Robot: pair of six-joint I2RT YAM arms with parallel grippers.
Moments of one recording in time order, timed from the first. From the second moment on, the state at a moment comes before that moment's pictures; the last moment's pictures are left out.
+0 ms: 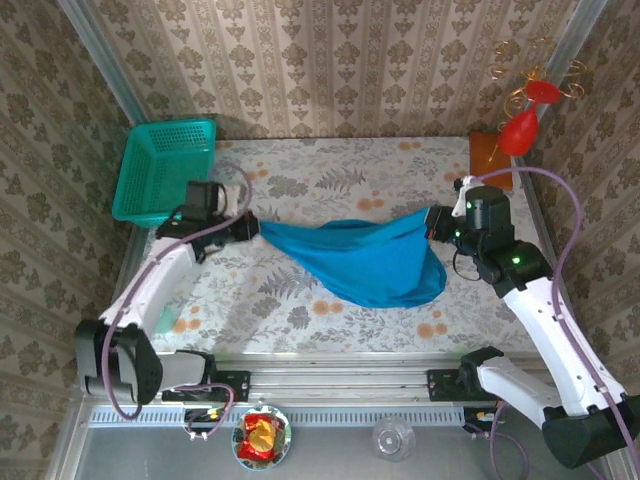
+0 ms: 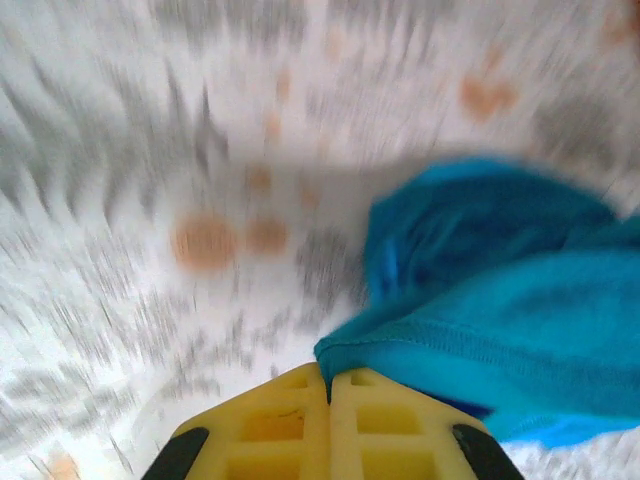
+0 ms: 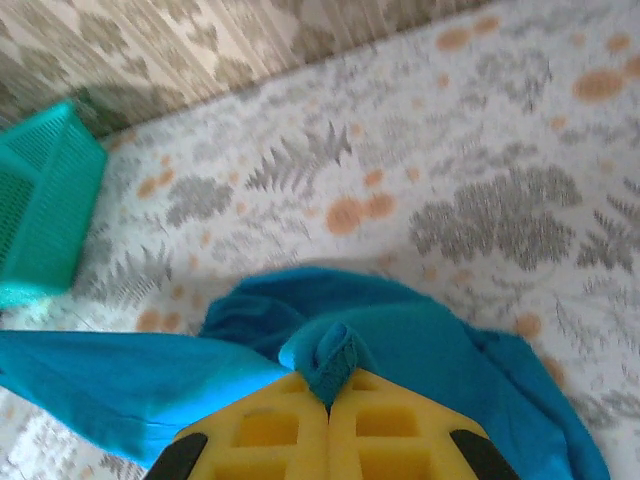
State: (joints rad) left arm -0.21 1.24 1.07 -0.58 0.37 -0.25; right arm 0.26 0.94 1.06 -0.63 -0.01 0.47
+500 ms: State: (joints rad) left arm -0.09 1.07 1.54 -0.38 0.51 -0.36; right arm 0.26 0.90 1.74 -0.61 0.24 0.22
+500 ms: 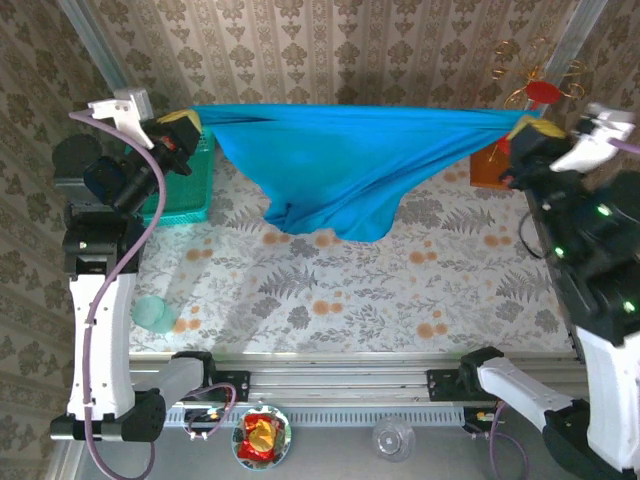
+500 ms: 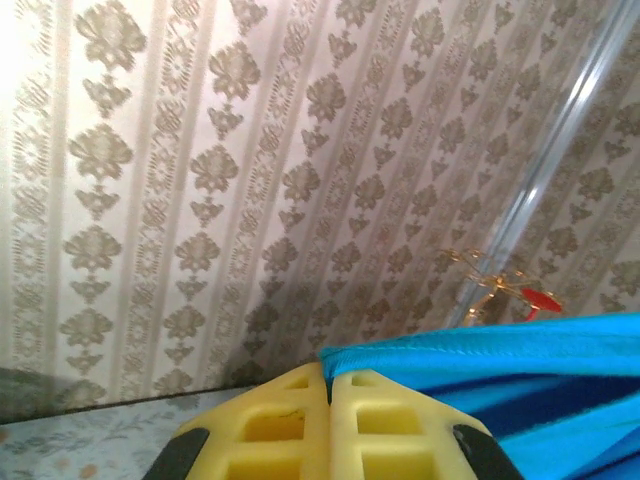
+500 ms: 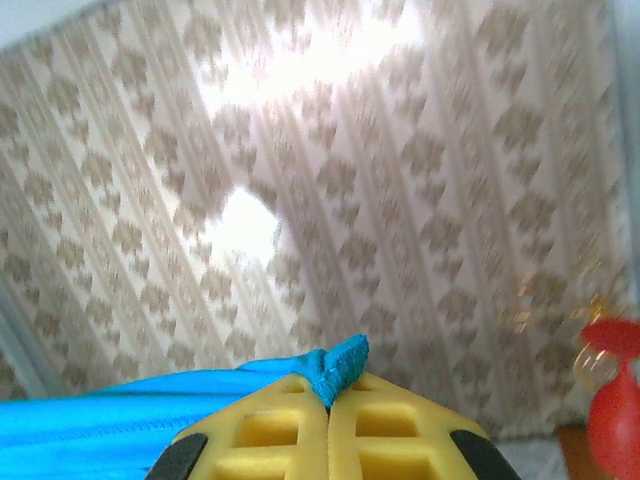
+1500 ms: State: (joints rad) left arm -0.02 1.00 1.87 -0.59 0.58 -0.34; right arm 0.26 0.77 1.70 -0.67 0.19 0.24
